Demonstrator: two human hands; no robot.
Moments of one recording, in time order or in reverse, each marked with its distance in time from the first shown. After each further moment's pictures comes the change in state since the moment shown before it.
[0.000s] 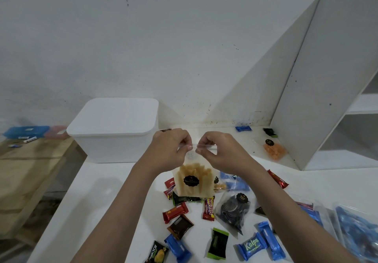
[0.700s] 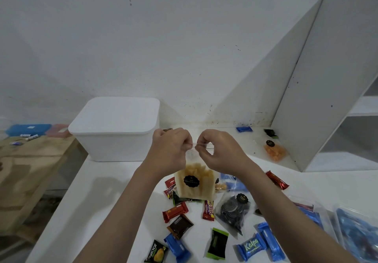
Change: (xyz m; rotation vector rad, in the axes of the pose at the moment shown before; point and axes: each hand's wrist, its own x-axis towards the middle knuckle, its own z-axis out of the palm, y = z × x) left_hand -0.004 -0.005 0.012 0.119 0.118 0.055; right_hand 0.002 -0.007 0.005 -0.056 0.079 -0.116
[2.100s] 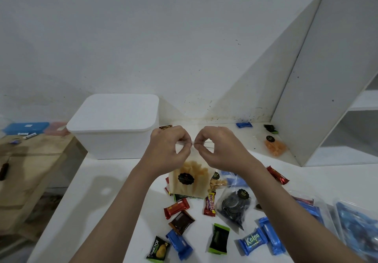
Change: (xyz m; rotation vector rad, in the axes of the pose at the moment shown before) left_hand -0.006 -0.010 -0.002 -0.199 0.090 0.058; right_hand 0.002 -0.005 0.000 -0.018 -0.034 -0.019
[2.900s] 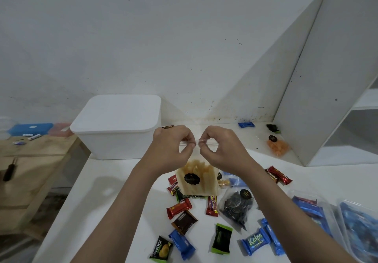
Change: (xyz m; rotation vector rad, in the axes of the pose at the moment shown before) left_hand 0.003 0.011 -0.010 0.027 -0.103 -0.054; right_hand -0.003 -0.006 0.003 0.125 0.135 0.049
